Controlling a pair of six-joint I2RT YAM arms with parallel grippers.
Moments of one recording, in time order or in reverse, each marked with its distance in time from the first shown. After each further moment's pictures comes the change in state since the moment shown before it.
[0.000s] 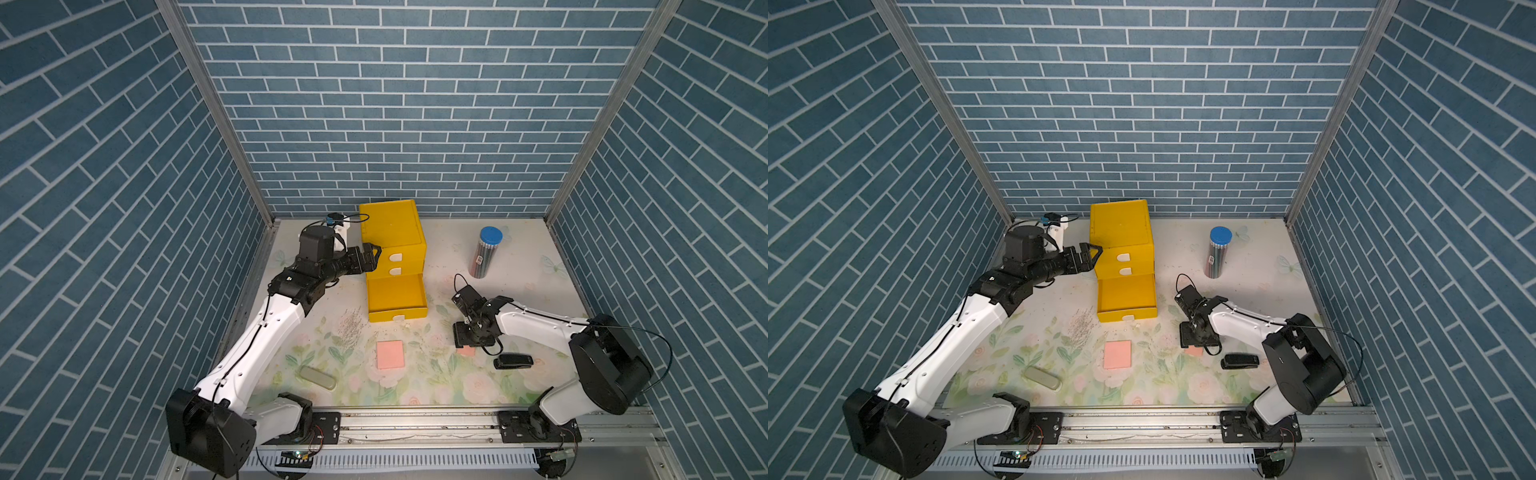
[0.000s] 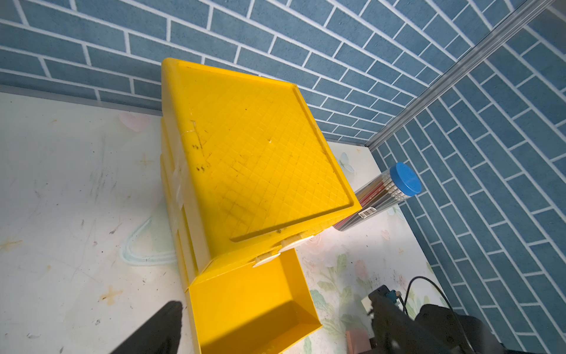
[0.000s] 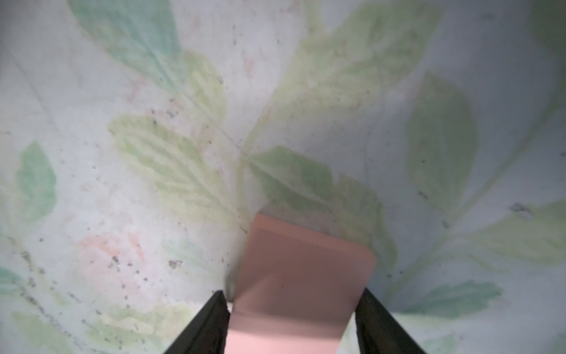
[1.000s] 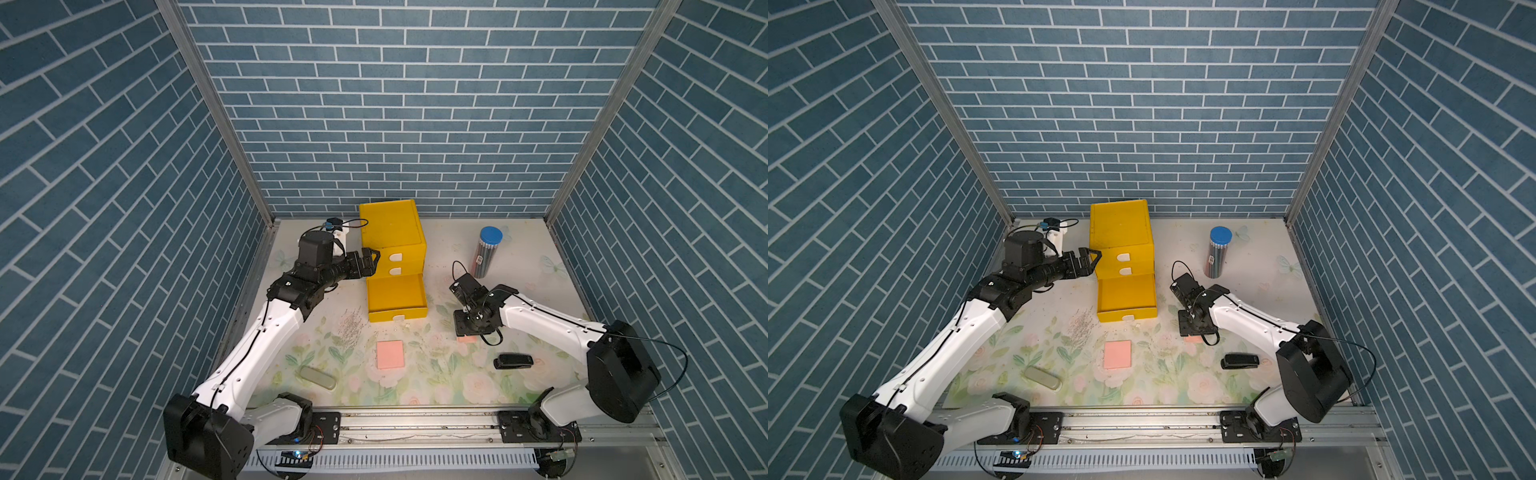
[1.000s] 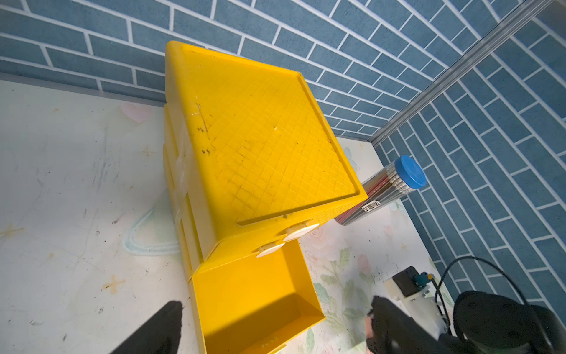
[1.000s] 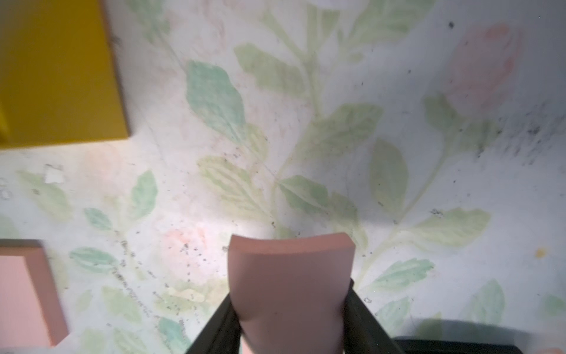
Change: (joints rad) left arm 0.000 -0.044 -0.052 -0.001 -0.004 -0.001; right arm 0.034 -0.076 0.174 -0.140 0.053 0.000
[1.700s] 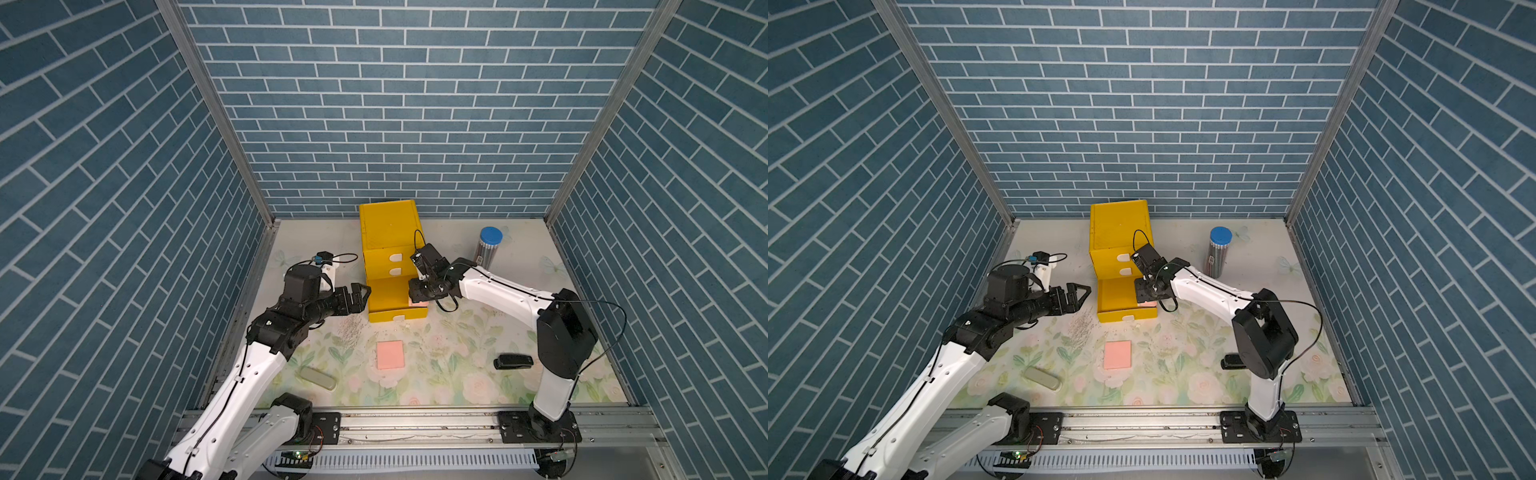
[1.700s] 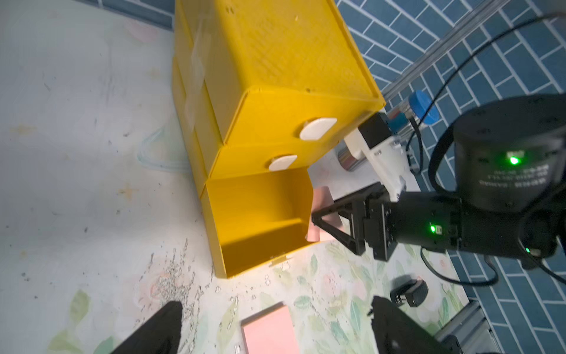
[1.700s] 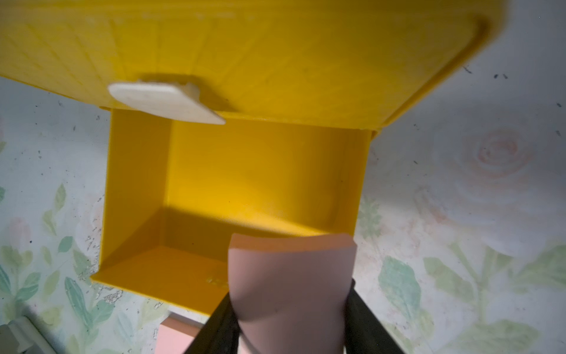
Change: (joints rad) left arm -0.011 -0.283 -0.225 -0.202 0.050 -0.009; right arm 0.095 0.373 0.455 0.165 -0.053 -0.080
